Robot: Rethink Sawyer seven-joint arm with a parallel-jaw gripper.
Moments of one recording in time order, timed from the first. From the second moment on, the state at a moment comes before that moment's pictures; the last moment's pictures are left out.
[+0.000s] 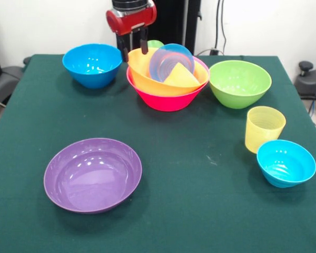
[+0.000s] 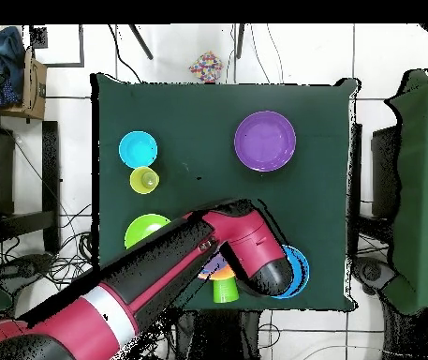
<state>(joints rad) 0.34 -0.07 -0.86 1.43 -1.66 -0.95 3.19</state>
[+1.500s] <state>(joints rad) 0.33 -0.20 -0.89 1.53 -1.78 -0.99 3.19</state>
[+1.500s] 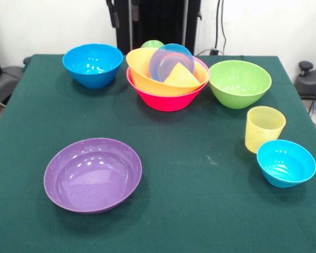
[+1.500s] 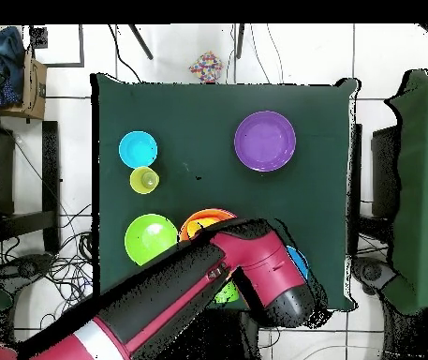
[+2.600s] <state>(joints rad) 0.24 -0.32 -0.93 1.56 -1.80 -0.99 3.19</state>
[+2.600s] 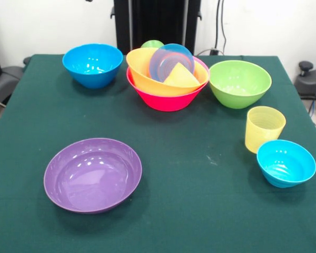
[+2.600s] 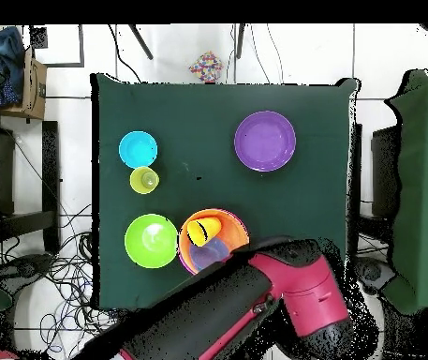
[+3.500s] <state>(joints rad) 0.15 -0.35 -0.86 1.68 -1.73 -0.90 3.16</state>
